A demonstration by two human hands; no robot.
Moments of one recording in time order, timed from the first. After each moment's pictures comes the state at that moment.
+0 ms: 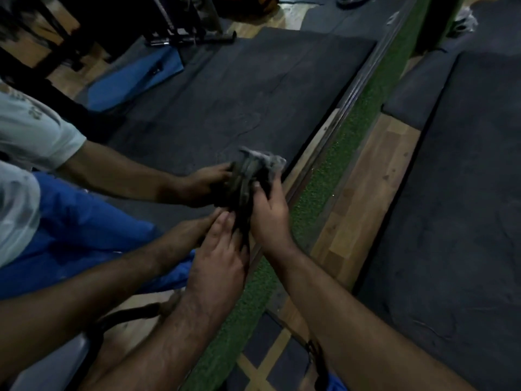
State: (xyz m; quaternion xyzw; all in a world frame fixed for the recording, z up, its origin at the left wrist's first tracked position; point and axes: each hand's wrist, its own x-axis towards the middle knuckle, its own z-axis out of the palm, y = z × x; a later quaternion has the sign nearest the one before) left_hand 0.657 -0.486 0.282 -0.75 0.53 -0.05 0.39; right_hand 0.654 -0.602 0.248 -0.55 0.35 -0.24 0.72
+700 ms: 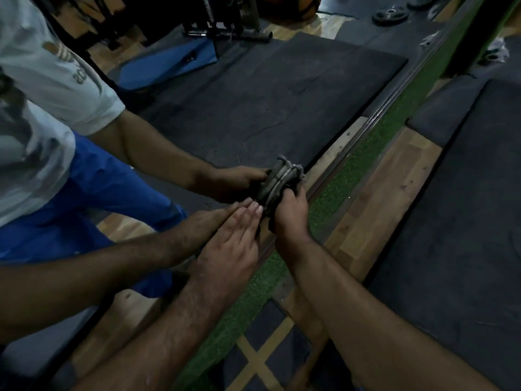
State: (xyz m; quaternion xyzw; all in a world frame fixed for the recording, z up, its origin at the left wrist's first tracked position) left_hand 0.646 -0.371 0.287 -0.76 0.56 -0.10 0.31; right_hand 0.646 -0.505 0.242 -0.40 0.43 -0.22 0.78
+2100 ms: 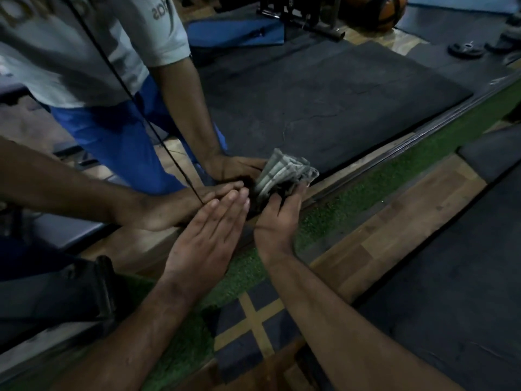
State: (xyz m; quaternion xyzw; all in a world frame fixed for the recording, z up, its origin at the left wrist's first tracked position) left_hand 0.579 -0.127 0.202 -0.84 0.43 -0.27 0.18; right_hand 0.578 -0.267 0.182 -0.64 0.30 -0.23 0.66
